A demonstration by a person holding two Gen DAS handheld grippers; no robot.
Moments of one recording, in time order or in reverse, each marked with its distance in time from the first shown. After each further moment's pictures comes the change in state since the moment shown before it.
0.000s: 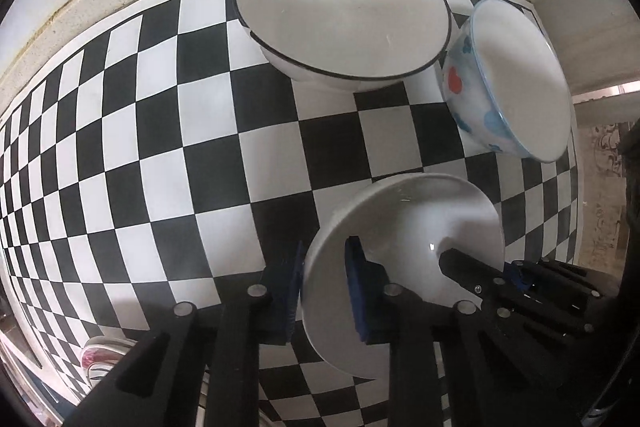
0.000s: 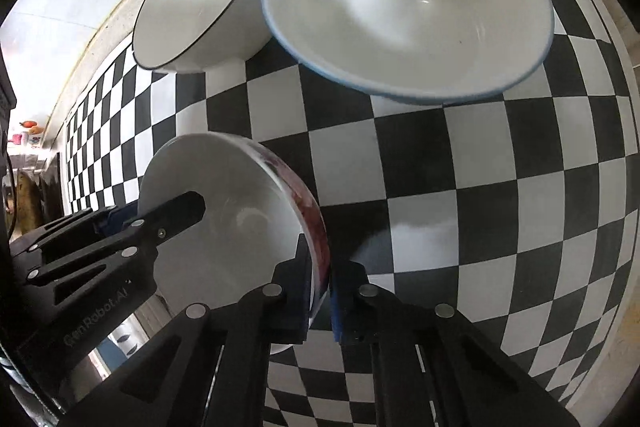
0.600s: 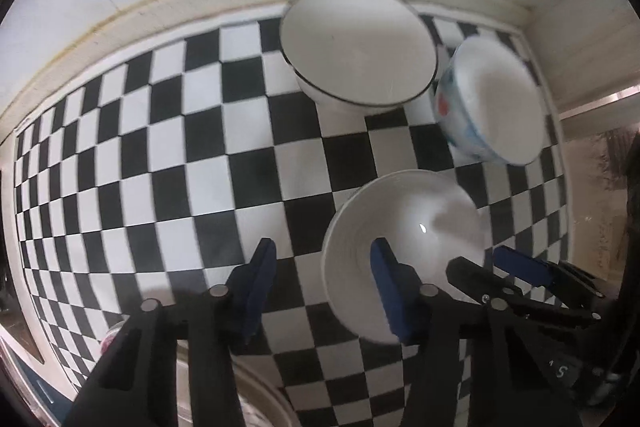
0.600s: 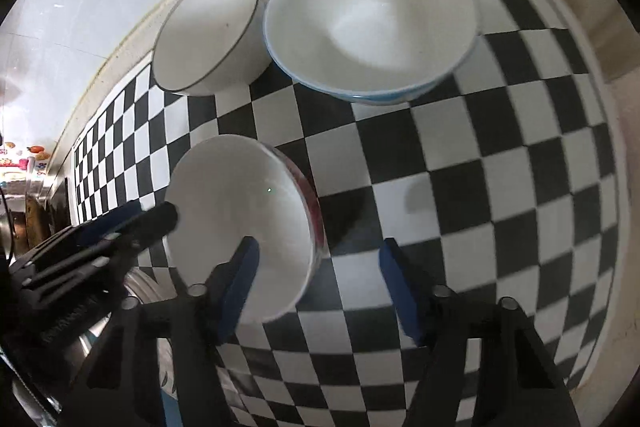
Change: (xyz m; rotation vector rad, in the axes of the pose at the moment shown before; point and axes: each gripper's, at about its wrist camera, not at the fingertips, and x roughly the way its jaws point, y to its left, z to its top) left arm -0.028 0.009 -0.008 -0.014 -0.089 0.025; right arm -0.031 -0.006 -0.010 0.066 -0.077 0.006
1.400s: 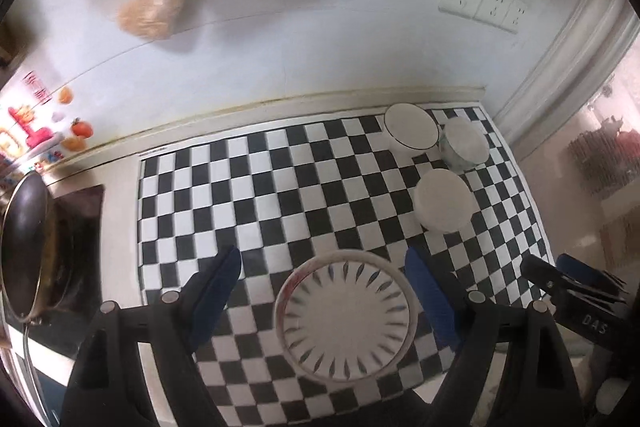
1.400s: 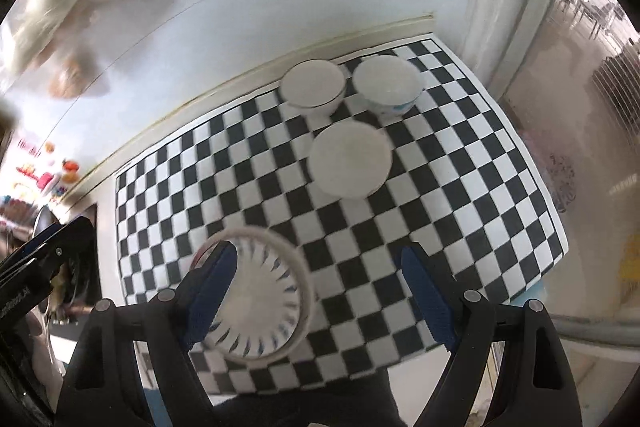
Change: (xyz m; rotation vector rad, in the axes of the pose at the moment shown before) left arm -0.220 0.148 -0.127 0.083 -0.362 -0.024; right arm -0.166 0.172 -0.196 0.093 -0.397 -0.167
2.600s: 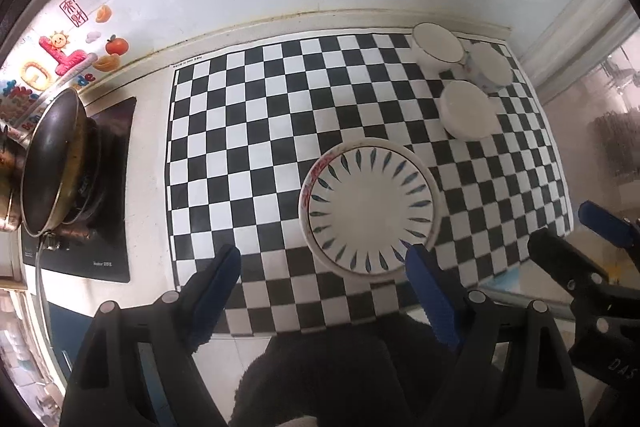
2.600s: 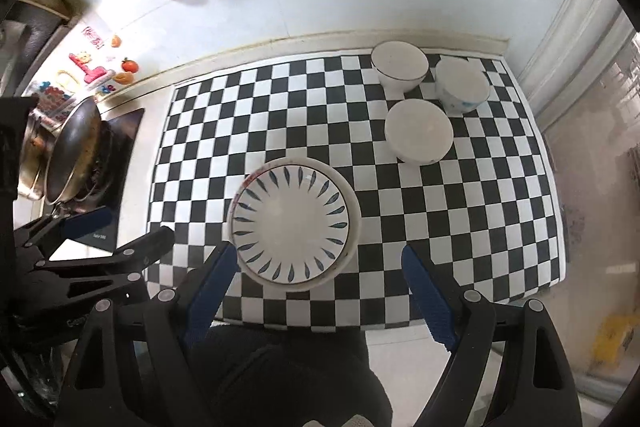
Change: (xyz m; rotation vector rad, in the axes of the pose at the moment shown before) left arm -0.042 0.011 -0.093 -0.063 0.204 0.104; right arm -0.066 0.081 -0.075 -0.320 0.078 0.063
